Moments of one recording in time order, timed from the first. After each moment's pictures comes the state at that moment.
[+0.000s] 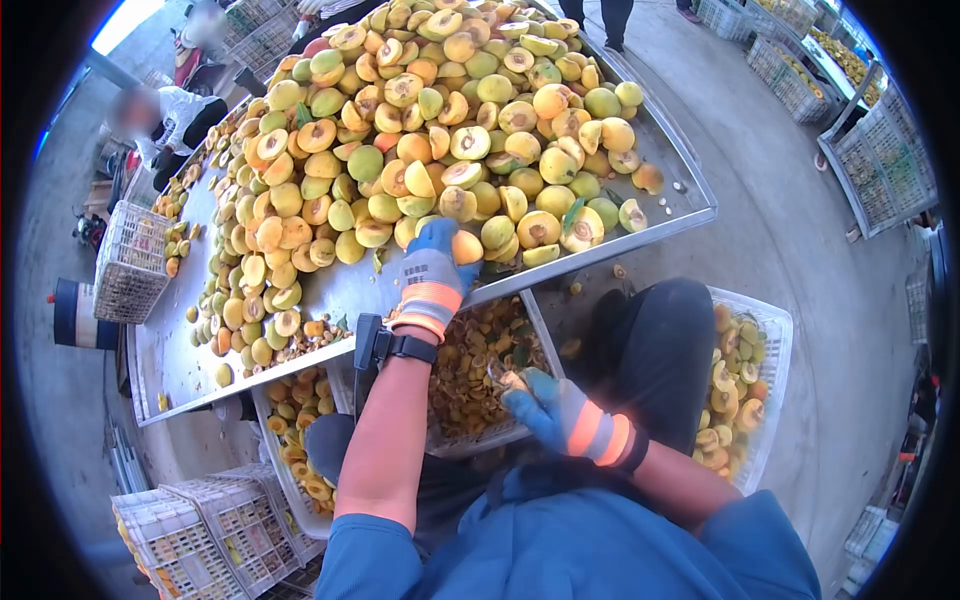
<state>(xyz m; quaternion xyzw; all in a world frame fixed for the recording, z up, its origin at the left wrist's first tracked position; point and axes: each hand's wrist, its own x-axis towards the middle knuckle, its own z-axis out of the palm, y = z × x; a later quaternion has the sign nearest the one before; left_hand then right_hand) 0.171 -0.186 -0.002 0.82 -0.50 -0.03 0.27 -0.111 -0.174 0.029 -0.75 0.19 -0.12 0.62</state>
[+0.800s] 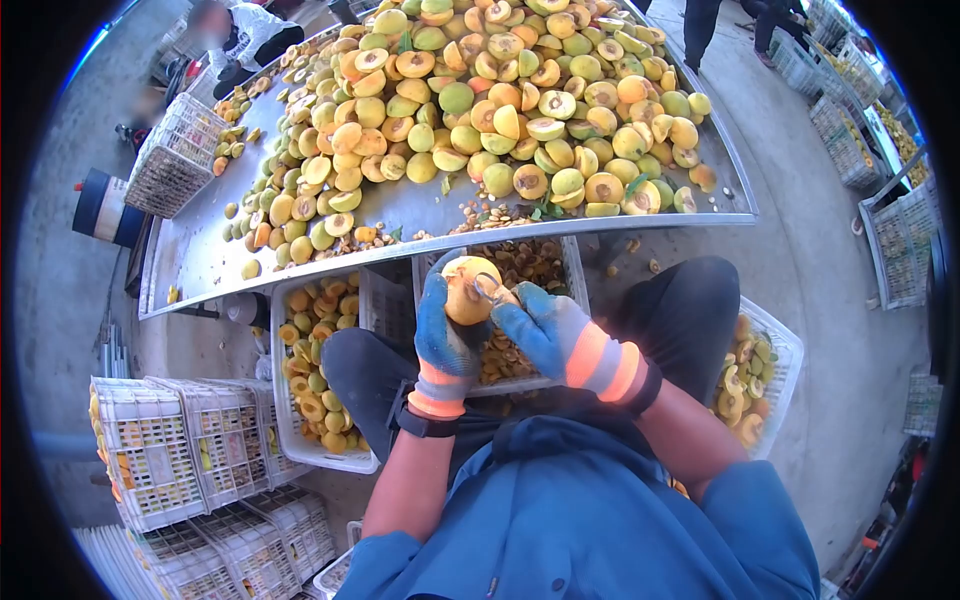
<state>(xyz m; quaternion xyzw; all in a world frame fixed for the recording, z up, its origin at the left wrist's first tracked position) 0.049 -0.003 0.057 0.60 -0.21 -0.21 0.75 -0.061 -0.148 0.066 -0.84 0.02 -0.15 0.52</state>
